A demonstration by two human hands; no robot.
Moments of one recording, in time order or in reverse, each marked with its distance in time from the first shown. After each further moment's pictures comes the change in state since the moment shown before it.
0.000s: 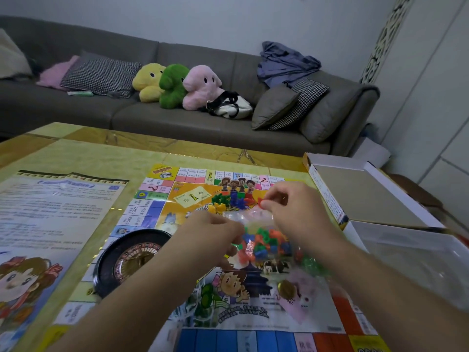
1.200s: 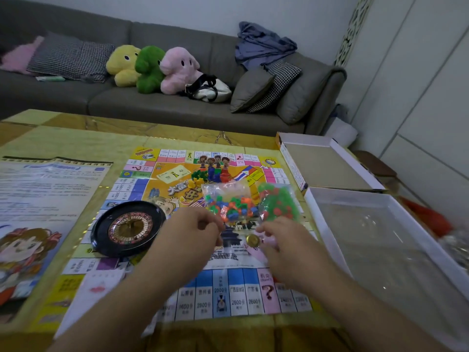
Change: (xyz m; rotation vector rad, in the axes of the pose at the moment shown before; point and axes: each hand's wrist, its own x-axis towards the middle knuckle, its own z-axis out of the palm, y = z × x) left_hand -0.078 -0.019 0.016 0.422 0.043 0.223; right_hand -0.139 0.023 -0.029 -0.228 -0.240 0.085
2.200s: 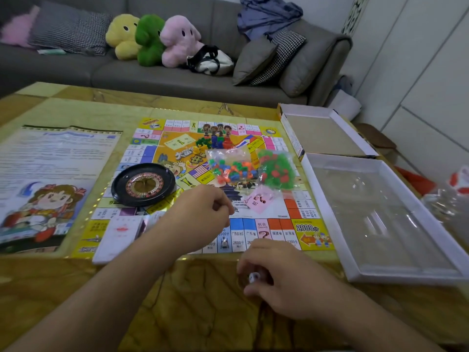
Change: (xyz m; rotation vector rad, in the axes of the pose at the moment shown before) left_hand -0.047 0.001 0.005 0.268 -0.145 0.084; right_hand -0.111 -0.028 -0.001 0.024 -0.385 -0.253
